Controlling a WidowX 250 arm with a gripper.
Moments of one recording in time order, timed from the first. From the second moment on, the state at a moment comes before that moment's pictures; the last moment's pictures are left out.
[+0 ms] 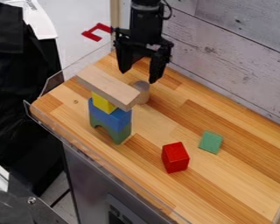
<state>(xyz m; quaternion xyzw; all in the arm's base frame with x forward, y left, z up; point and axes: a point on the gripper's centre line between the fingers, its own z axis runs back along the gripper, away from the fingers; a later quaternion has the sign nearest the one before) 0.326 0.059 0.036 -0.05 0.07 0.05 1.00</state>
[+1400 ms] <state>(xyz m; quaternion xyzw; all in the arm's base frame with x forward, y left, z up) 0.317 0.050 -0.005 -0.05 0.12 0.06 0.99</state>
